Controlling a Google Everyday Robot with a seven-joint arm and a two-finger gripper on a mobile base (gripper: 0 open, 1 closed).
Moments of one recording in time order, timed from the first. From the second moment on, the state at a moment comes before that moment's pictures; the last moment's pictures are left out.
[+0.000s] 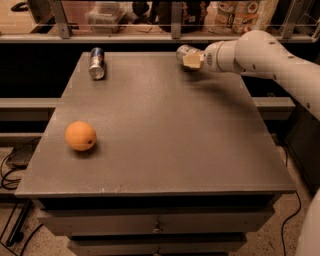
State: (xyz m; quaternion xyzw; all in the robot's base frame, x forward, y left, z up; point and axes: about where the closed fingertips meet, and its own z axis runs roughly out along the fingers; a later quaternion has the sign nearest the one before) arm 0.803 -0.110 0.893 -0.20 0.81 0.14 0.53
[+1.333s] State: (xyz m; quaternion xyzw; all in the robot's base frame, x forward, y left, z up) arm 0.675 -0.003 0.939 -0.39 0.73 0.25 0.51
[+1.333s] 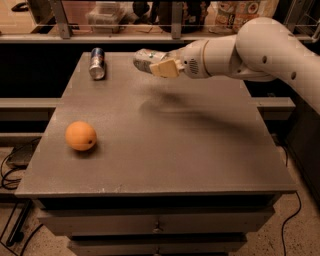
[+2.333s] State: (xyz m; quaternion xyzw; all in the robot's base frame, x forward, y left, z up) arm 0.664 0.001 0.916 -0.42 0.73 0.24 0.48
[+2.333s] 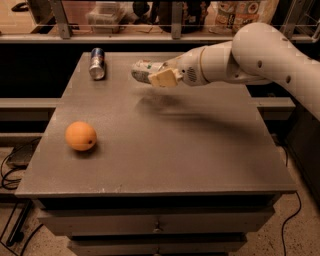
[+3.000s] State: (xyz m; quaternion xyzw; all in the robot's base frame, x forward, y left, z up) arm 0.652 0.005 0.893 -0.45 0.74 0.24 0.45
